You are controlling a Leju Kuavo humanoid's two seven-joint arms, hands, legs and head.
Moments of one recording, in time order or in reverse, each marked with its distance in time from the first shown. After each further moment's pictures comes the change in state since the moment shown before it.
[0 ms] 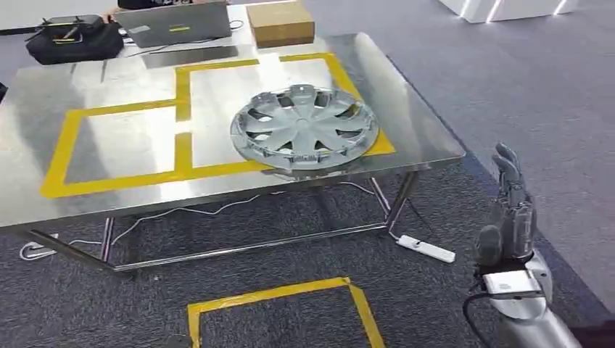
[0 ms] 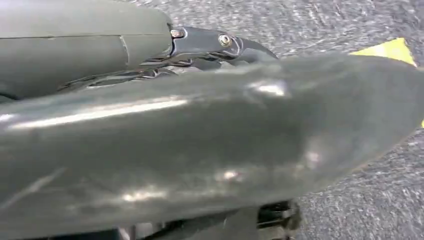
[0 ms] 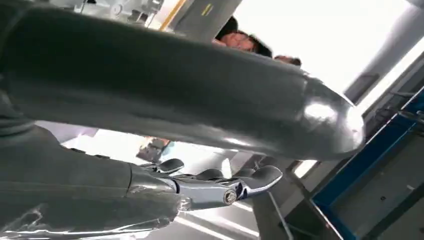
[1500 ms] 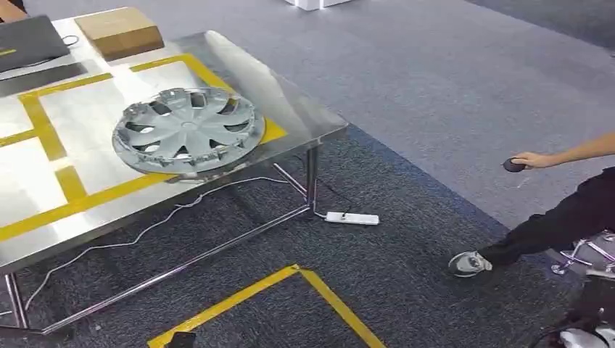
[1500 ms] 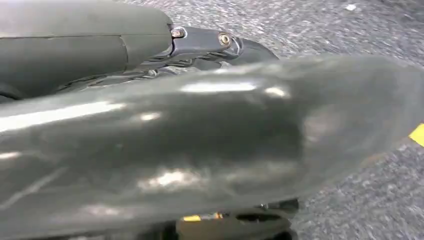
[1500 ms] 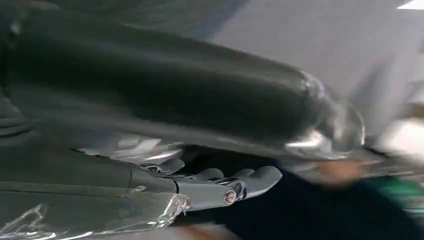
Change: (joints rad) left arm -0.003 -0.047 0.011 0.001 0.009 0.264 0.018; right arm 0.046 0.048 -0.525 0.597 -0.167 0.006 0.014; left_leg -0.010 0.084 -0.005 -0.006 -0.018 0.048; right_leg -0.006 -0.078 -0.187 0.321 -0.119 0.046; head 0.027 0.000
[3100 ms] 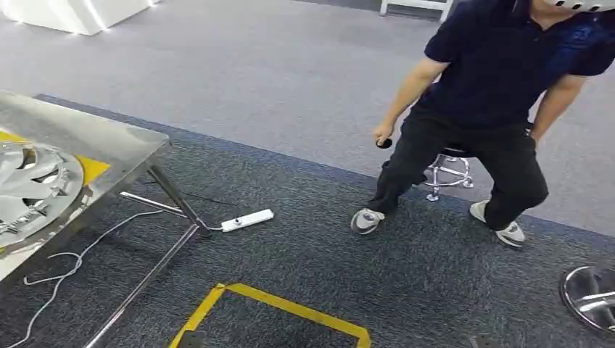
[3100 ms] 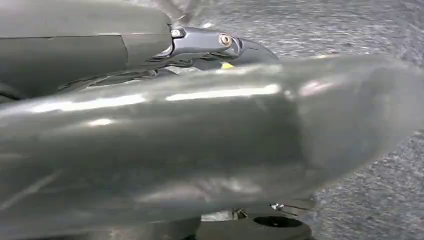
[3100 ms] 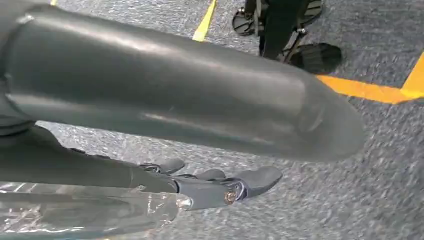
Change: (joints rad) left arm -0.014 -0.004 -0.035 0.000 -0.056 -0.007 0.108; right arm -0.022 0.086 -0.111 0.876 0.273 0.368 0.689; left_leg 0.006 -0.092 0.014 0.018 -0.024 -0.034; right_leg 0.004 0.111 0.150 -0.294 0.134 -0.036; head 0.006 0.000
